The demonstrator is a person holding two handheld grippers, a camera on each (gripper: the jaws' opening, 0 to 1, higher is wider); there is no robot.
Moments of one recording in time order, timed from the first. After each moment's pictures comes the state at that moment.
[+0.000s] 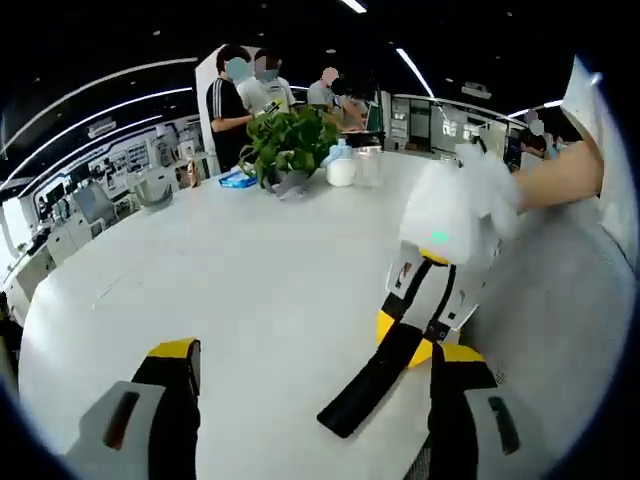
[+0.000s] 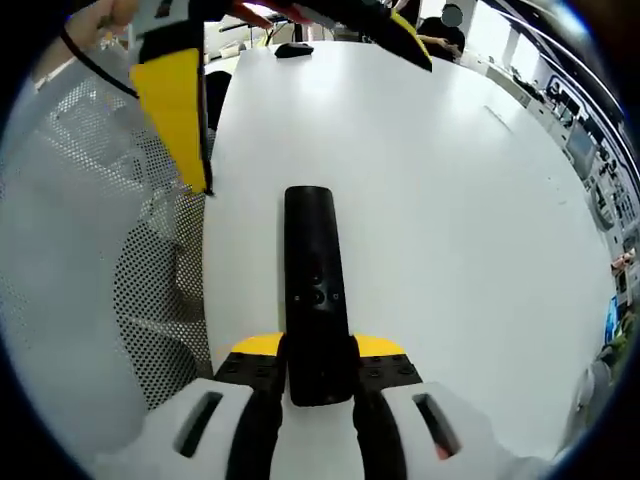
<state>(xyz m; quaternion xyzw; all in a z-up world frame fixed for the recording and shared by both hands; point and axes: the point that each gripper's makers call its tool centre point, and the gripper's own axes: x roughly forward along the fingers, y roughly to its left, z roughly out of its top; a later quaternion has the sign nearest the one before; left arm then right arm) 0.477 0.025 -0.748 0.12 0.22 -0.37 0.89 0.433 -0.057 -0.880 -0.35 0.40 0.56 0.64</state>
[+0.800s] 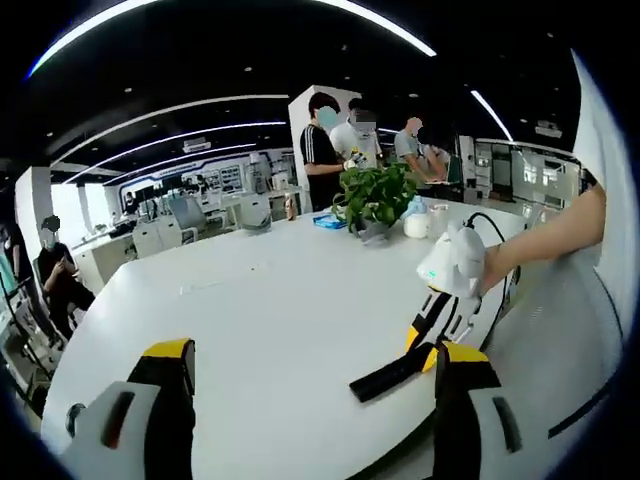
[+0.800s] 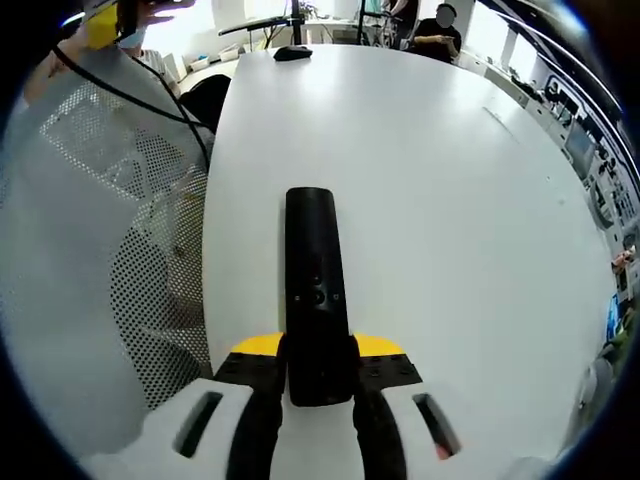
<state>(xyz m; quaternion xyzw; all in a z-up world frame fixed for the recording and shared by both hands) 0.419 0.114 -0.702 0.05 0.14 -0.18 0.97 0.434 -0.057 -0.879 -0.34 0.40 0.56 0.64</state>
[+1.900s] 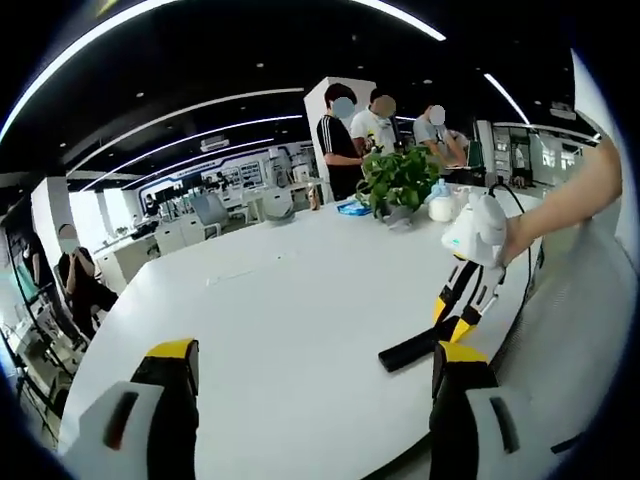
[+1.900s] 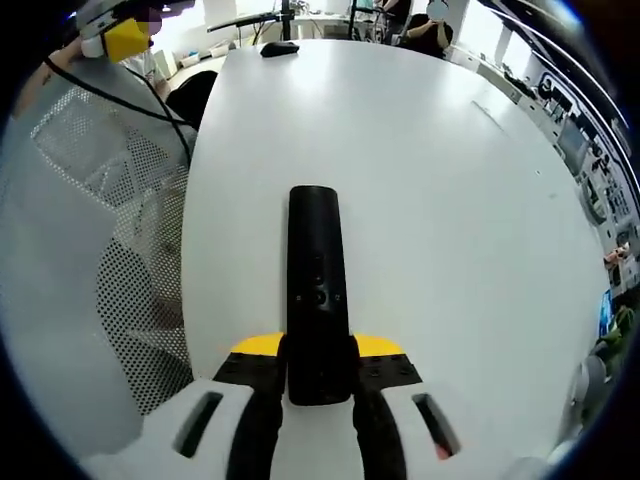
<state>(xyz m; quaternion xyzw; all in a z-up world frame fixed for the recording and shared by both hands) 0.427 0.137 -0.722 0.11 0.16 -0.15 0.97 0.459 -0.065 -0.880 -0.36 0.40 0.54 0.65</state>
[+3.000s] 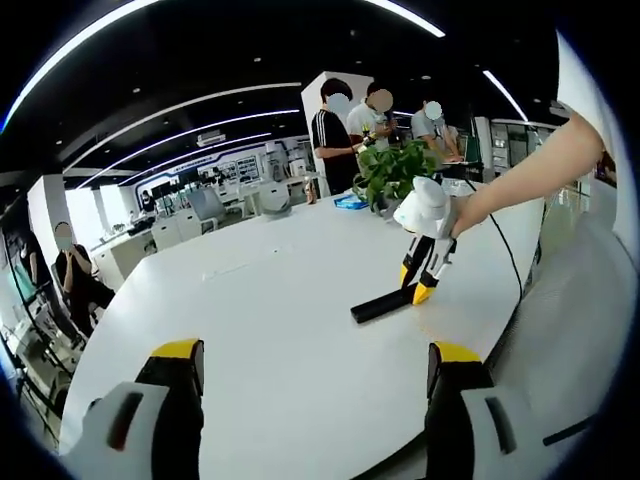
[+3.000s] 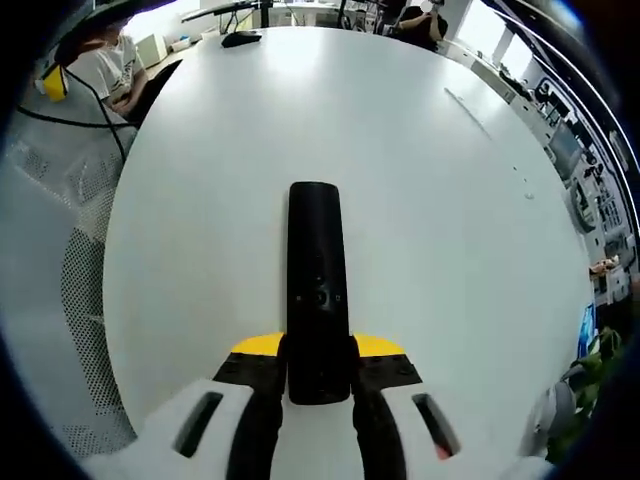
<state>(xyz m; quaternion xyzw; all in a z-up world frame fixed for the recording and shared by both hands) 0.425 0.135 -0.728 0.12 0.18 -0.16 0.96 0.550 -0.075 -0.878 -0.40 0.40 0.51 0.65</state>
